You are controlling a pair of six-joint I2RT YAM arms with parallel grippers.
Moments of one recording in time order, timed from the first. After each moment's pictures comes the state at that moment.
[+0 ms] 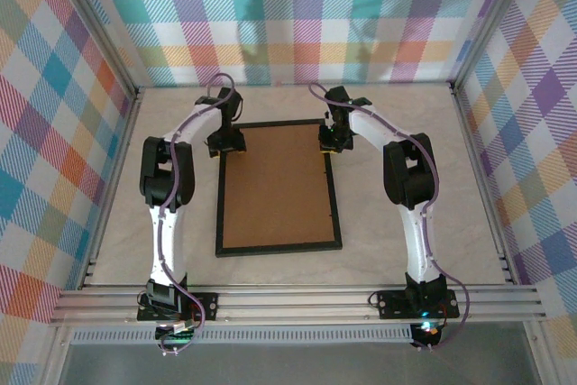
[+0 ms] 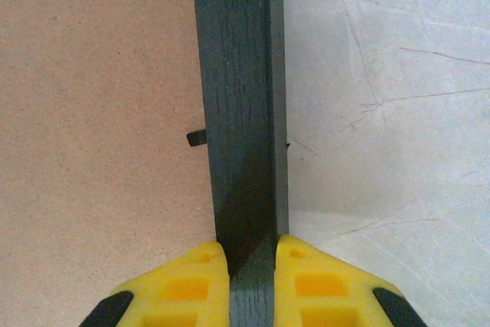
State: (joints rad) left arm -0.24 2.22 1.84 -1.03 -0.08 -0.45; right arm 0.39 2.28 1.87 -0.88 -0.16 0.39
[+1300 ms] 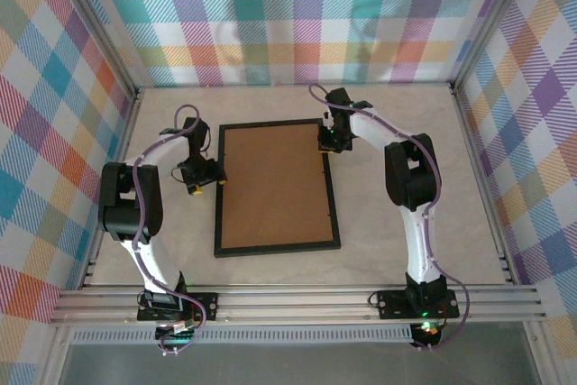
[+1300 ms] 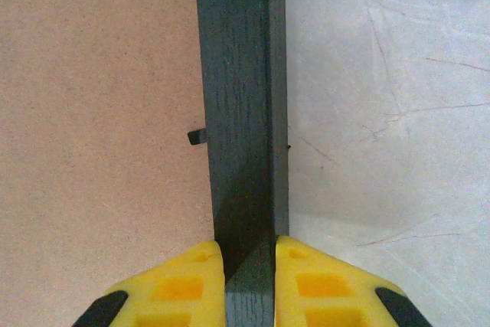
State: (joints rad) left arm -0.10 1.82 1.23 -0.88 0.10 -0.48; right arm 0.39 2.24 1.81 -0.80 -0.19 0.39
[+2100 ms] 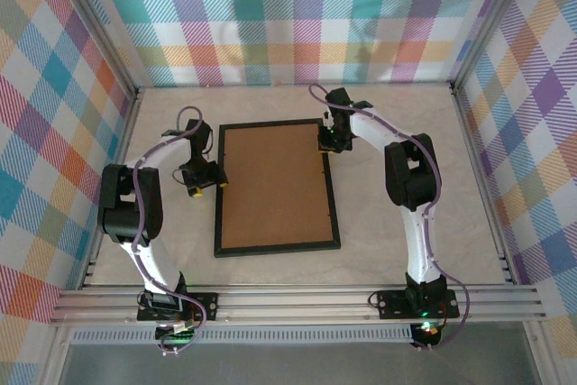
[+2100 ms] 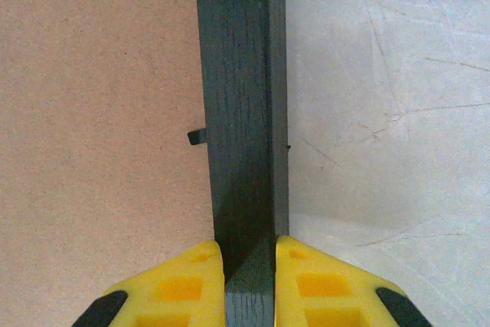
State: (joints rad) left arm -0.12 1.80 1.21 -0.90 0.07 -0.48; right arm 0.39 2.24 1.81 -0.80 -0.19 0.39
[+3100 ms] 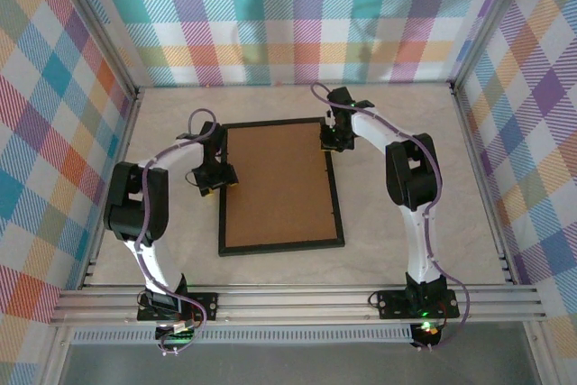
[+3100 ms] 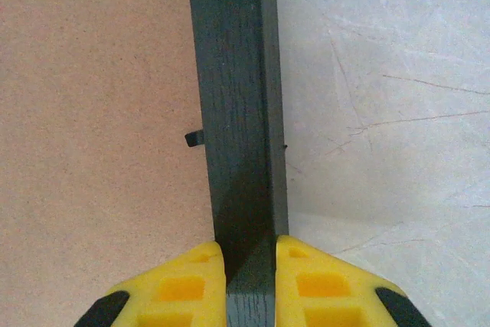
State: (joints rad) left arm -0.22 1.84 1.18 -0.79 0.05 -0.59; right arm 0.38 2.25 1.81 -0.79 -0.16 0.40
